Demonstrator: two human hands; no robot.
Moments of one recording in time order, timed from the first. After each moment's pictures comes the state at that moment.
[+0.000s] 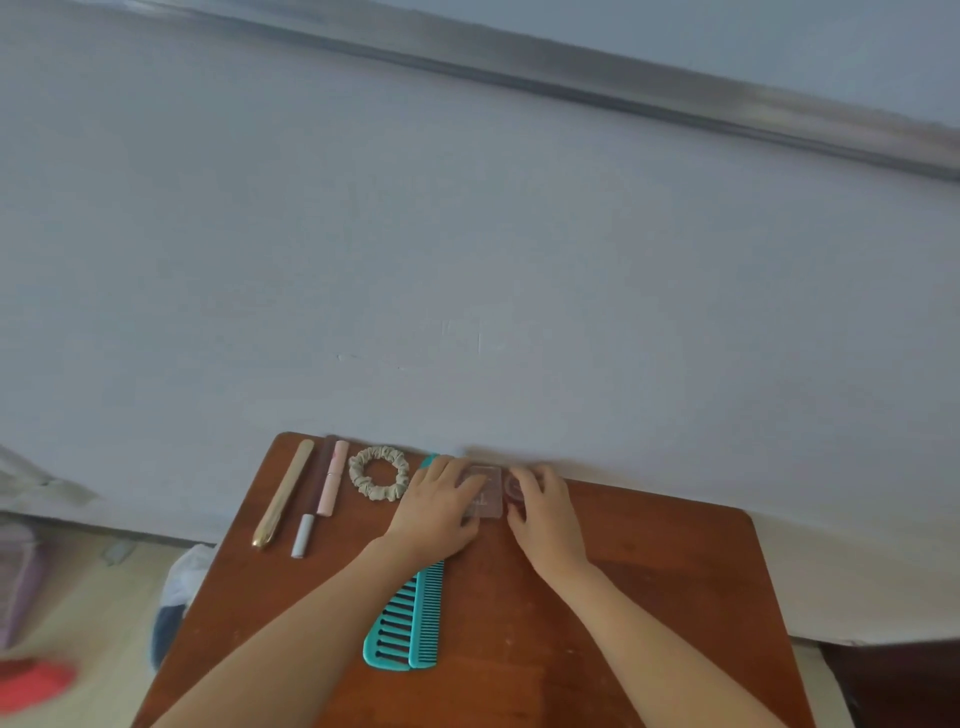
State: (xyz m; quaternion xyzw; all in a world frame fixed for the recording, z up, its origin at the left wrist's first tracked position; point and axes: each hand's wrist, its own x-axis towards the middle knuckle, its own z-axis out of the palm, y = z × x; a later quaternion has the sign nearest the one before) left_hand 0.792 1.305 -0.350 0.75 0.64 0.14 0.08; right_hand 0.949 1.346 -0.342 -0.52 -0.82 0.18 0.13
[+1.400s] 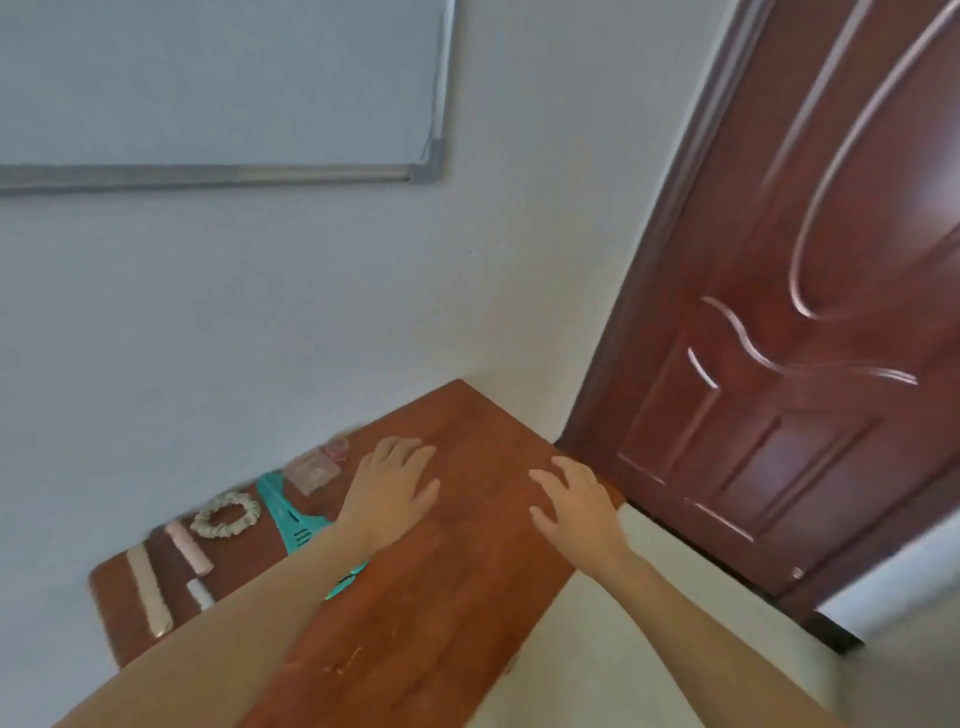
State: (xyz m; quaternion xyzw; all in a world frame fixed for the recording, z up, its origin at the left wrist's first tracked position) left_hand 0.829 1.186 -0.230 0.92 0.33 0.16 0.10; right_hand 1.009 1.039 -0.216 -0.82 -0.57 0.00 0.10
